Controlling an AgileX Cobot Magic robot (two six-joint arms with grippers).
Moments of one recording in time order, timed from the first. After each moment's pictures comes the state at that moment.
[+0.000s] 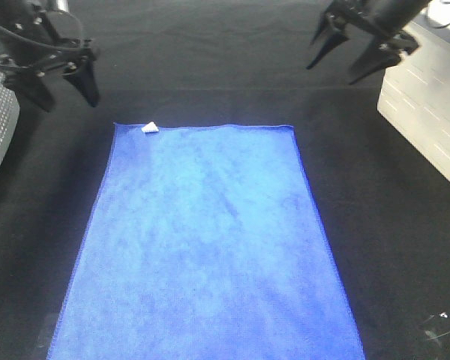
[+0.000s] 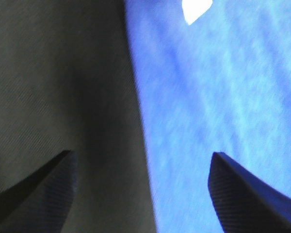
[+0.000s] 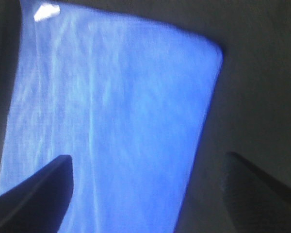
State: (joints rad) left arm -0.10 2.23 -2.00 -0.26 1.21 0.05; right arm 0.08 2.18 -1.99 0.50 1.22 -0.27
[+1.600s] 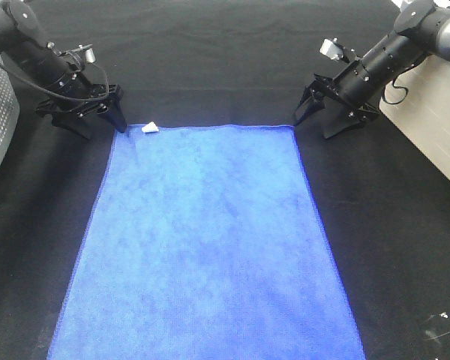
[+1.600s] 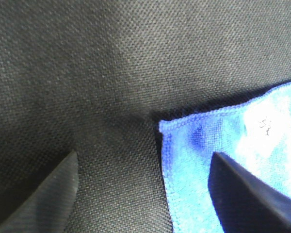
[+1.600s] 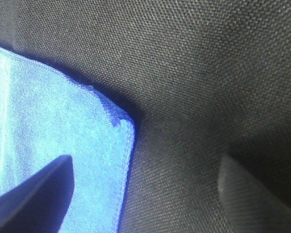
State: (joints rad) left arm -0.04 2.66 -2.37 -0.40 1.12 0.17; right arm 0.01 2.67 -2.35 0.58 1.22 -0.33
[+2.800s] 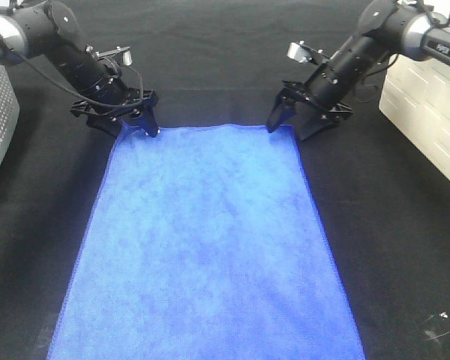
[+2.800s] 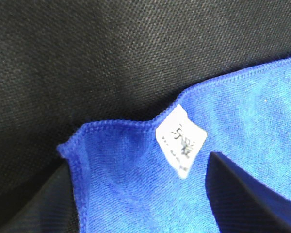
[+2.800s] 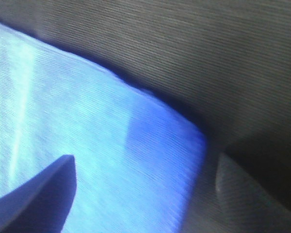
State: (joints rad) left arm -0.15 2.66 -2.37 -0.39 1.08 0.17; right arm 0.13 2.68 -2.35 0.52 1.18 -0.30
